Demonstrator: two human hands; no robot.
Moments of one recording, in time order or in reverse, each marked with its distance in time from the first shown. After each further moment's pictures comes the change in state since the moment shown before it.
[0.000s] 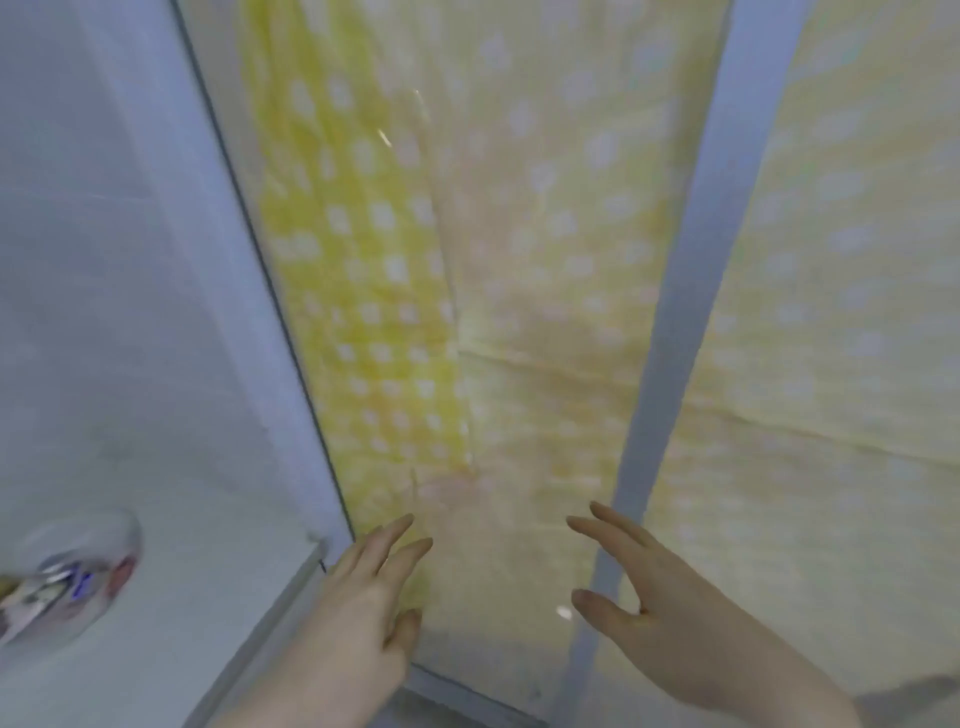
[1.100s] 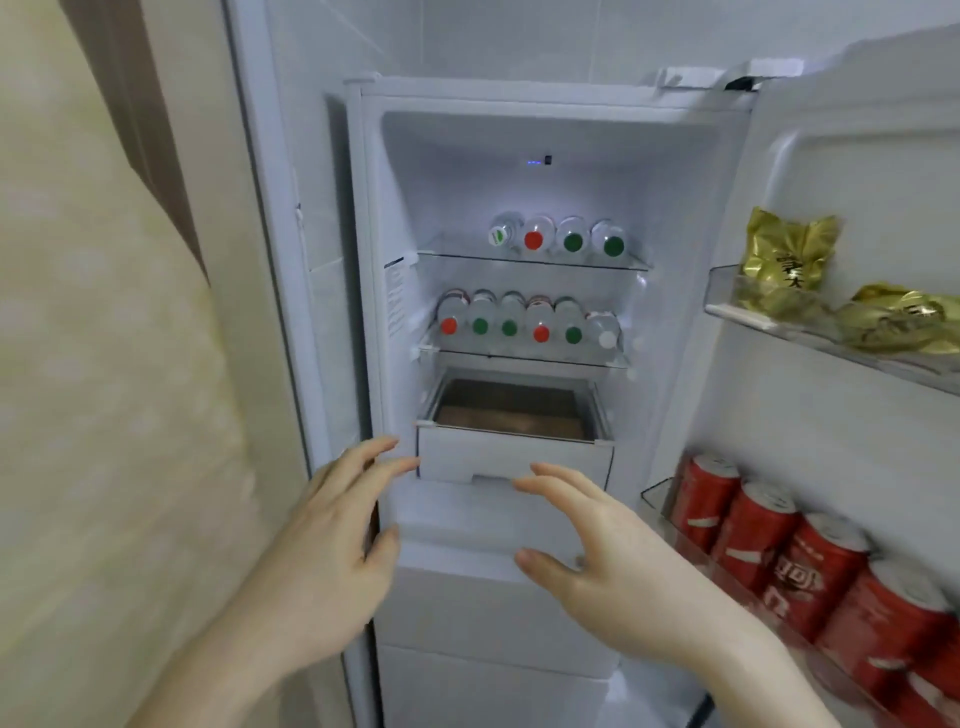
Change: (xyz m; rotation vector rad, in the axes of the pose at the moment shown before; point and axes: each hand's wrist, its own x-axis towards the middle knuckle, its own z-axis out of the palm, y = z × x) left_hand 0.136 0.460 0.075 -0.503 -0.475 1.658; right_hand -0.283 0.034 -0.037 -0.014 1.178 1.282
